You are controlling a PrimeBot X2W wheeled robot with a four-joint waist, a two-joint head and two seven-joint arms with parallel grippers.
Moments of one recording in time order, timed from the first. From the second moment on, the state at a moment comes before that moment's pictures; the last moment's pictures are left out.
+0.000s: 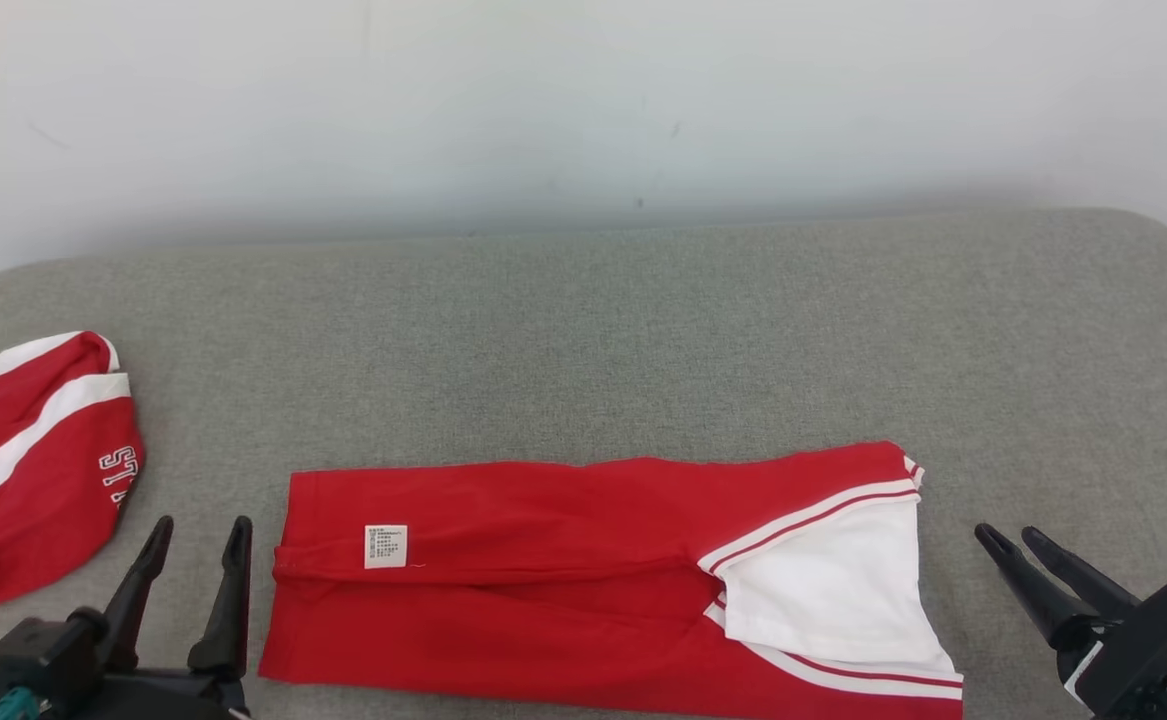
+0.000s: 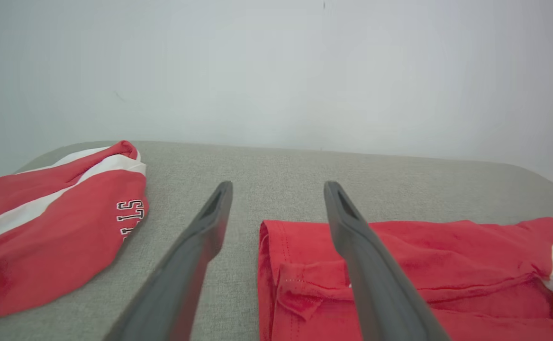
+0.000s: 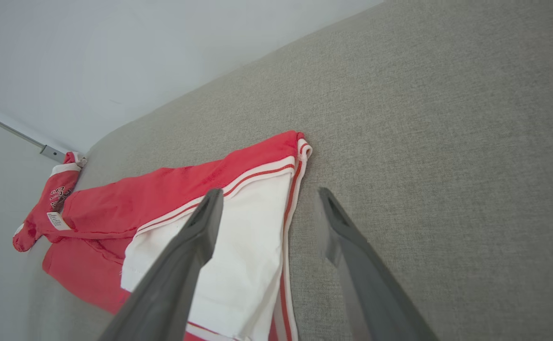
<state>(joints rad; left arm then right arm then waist) -0.09 0.32 -0.26 0.22 -0.42 -0.04 -0.26 -0.32 -0.80 0.86 0.25 1.49 0.13 -0.22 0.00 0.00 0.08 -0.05</state>
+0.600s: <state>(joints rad) 0.04 0.27 -0.10 0.08 -0.32 0.01 -0.26 -0.41 -0.65 0.90 0.55 1.37 0.13 -0.13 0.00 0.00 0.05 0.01</state>
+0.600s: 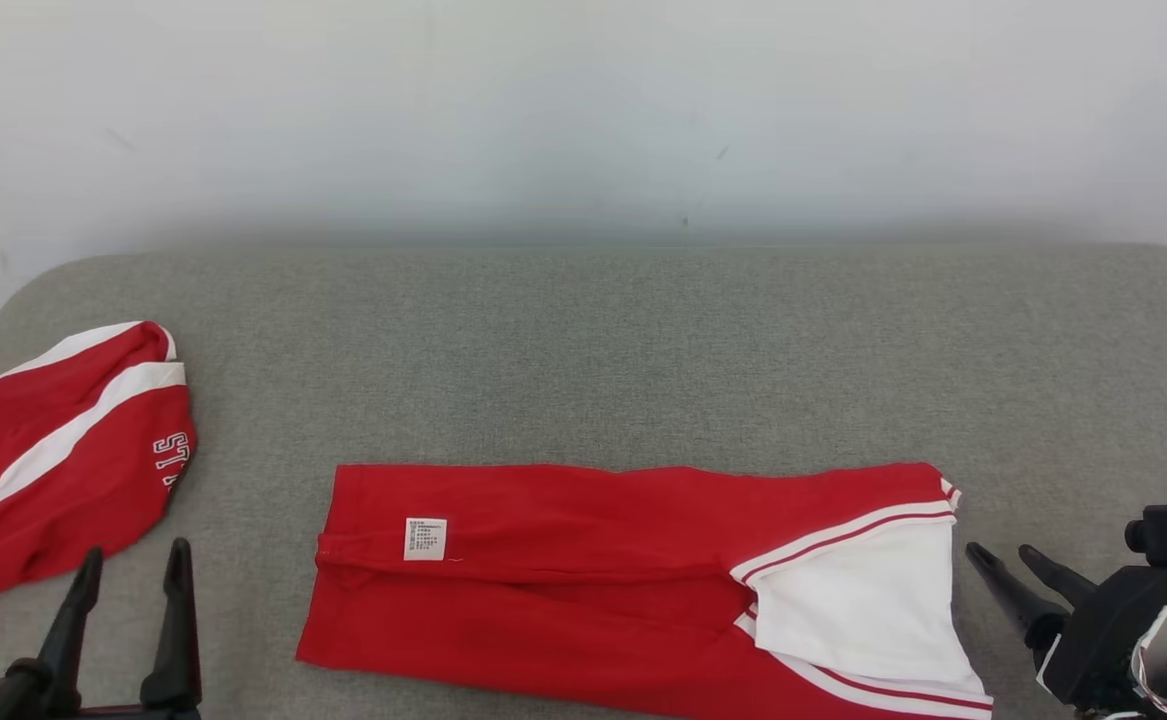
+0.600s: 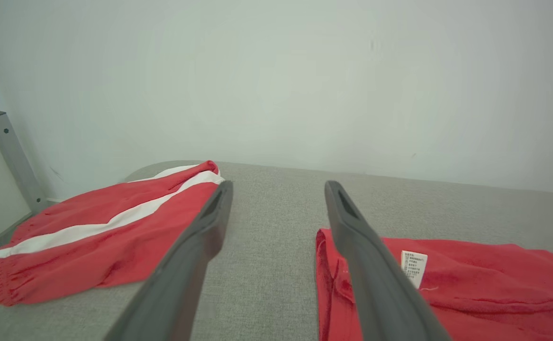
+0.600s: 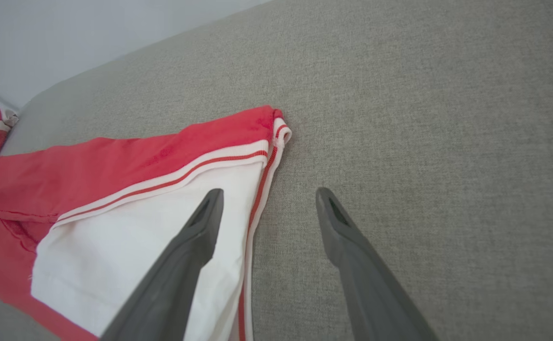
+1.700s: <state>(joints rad) 0.05 0.20 -0.05 0.10 -0.26 -0.05 -0.26 -0.48 -0.54 0.90 0.70 1.35 0.13 0.12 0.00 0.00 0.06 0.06</state>
